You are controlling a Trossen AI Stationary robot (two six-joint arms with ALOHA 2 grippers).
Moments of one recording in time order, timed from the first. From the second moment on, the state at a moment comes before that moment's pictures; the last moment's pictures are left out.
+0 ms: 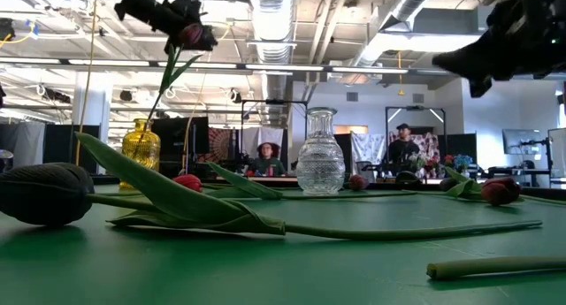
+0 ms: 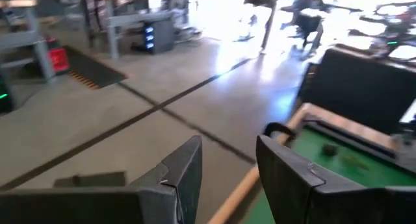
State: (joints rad) left arm 1.13 1.26 1.23 -0.17 0.50 0.00; right arm -0.09 0.14 0.12 0.04 0.16 0.14
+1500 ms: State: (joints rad) left arm 0.69 0.91 1.11 -0.36 0.39 0.10; right arm -0.71 1.28 1.01 -1.26 -0.03 0.07
